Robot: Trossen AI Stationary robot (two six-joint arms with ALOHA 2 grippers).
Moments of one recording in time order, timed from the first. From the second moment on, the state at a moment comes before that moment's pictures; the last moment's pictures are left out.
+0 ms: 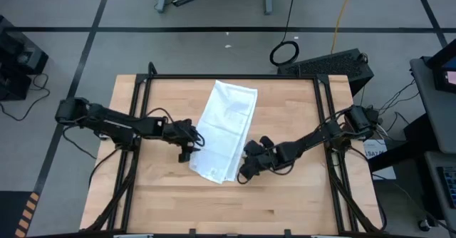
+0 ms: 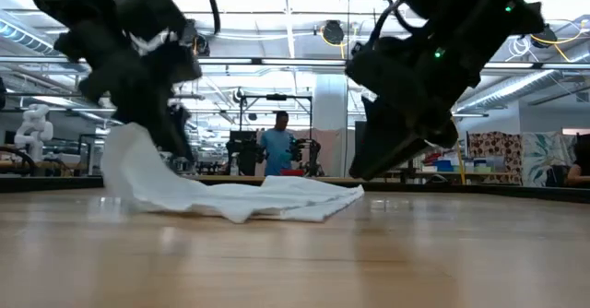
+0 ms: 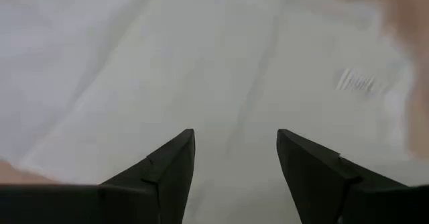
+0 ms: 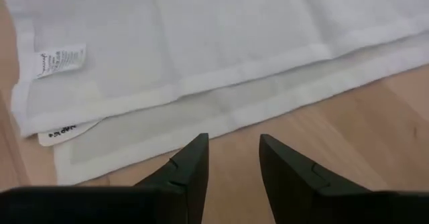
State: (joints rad) left arm -0.02 1.25 0.49 -0.05 0.04 -0.09; right arm 0.32 1.78 0.95 -0.18 0.46 0.88
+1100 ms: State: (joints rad) left arm -0.49 1.81 0.85 0.16 -0.24 -0.01; right arm 0.53 1.89 0.96 0.10 0.51 0.56
